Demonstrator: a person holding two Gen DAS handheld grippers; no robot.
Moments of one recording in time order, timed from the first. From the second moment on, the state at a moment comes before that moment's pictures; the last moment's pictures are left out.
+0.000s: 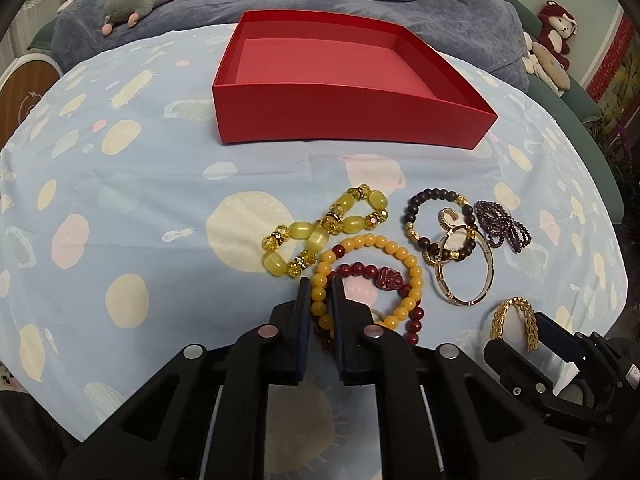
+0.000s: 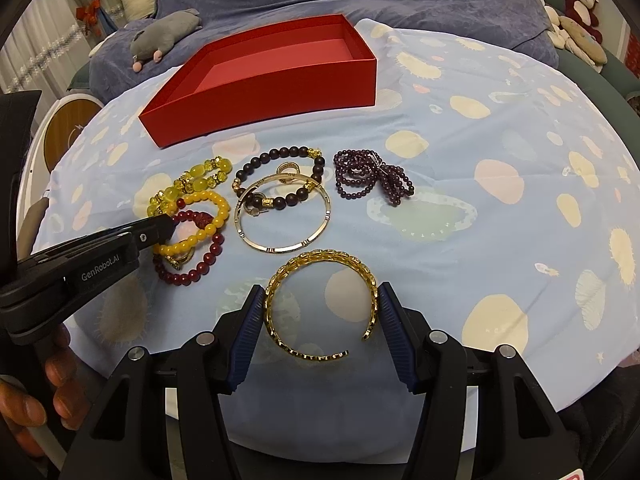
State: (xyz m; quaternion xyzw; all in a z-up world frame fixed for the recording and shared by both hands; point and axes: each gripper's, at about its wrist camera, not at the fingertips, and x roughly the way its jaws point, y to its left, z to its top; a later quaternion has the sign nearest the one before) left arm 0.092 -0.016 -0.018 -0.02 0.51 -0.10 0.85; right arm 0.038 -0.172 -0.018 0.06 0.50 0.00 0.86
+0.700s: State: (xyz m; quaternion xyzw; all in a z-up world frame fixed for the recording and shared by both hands) left arm 0.102 -0.006 0.075 -0.06 0.47 -0.16 0.87; right arm 0.073 -0.173 0.054 0.05 0.46 0.05 0.88
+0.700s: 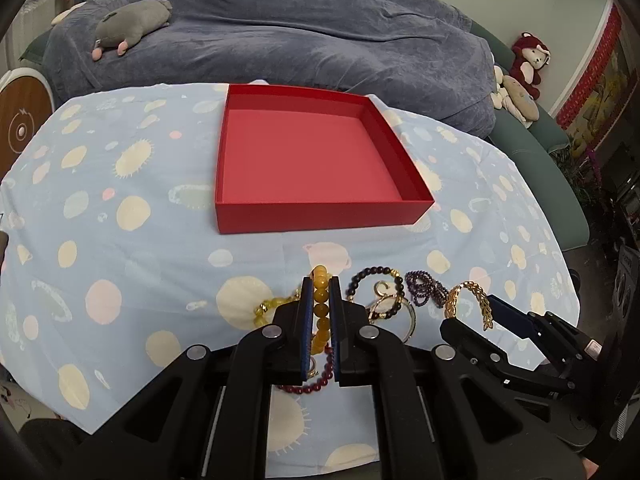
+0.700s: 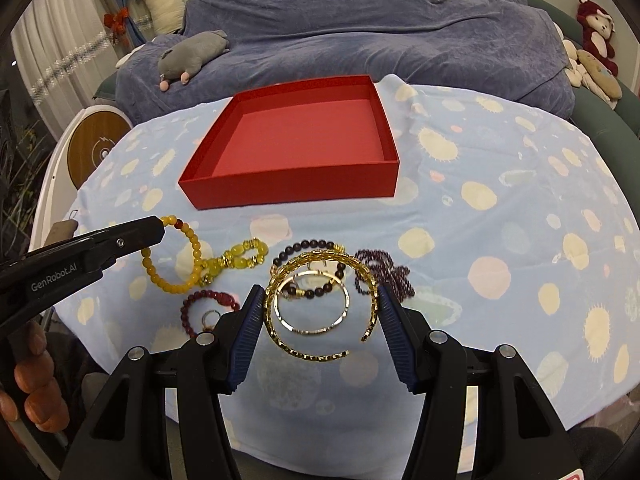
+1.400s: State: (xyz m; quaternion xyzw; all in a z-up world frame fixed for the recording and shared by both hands) left arm 0.181 -0.002 0.101 -0.06 0.44 -0.17 0.88; right arm 0.179 -0.170 0.076 0.06 0.46 0.08 0.88
